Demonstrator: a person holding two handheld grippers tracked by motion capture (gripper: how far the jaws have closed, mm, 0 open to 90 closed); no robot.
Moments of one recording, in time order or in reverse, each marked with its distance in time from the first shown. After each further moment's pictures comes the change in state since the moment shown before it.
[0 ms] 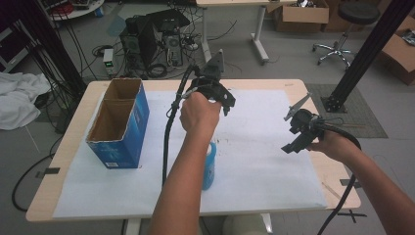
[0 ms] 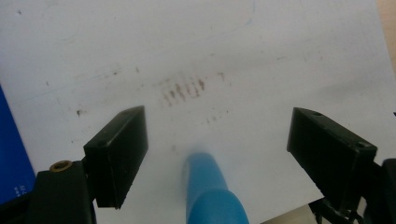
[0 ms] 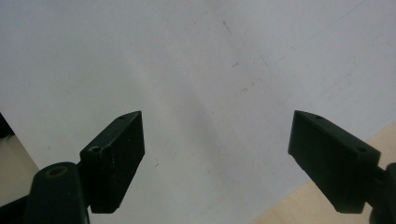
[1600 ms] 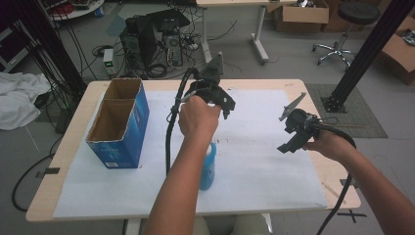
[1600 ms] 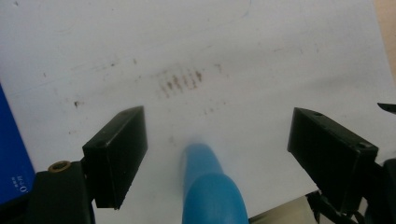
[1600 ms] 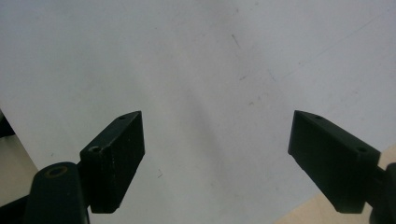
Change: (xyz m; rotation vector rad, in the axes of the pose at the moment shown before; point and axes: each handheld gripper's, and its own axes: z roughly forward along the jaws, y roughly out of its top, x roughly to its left) left arm -0.004 -0.013 -0.006 0.005 0.000 0.008; right arm 0.004 0.010 0.004 -0.006 0.011 -0.038
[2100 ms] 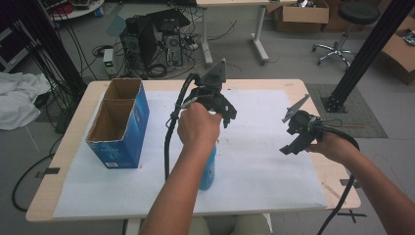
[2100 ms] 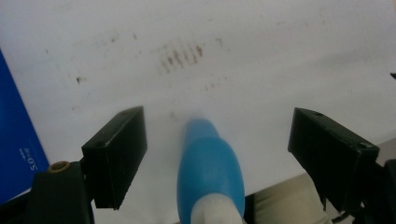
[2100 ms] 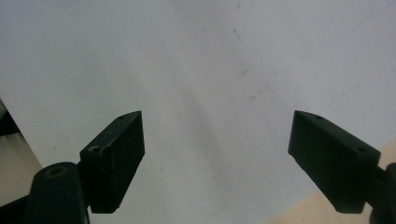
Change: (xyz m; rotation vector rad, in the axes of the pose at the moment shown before) left arm -0.010 -0.021 -0.007 0.055 0.027 0.007; right arm 0.002 -0.008 -0.003 -0.009 0.001 0.003
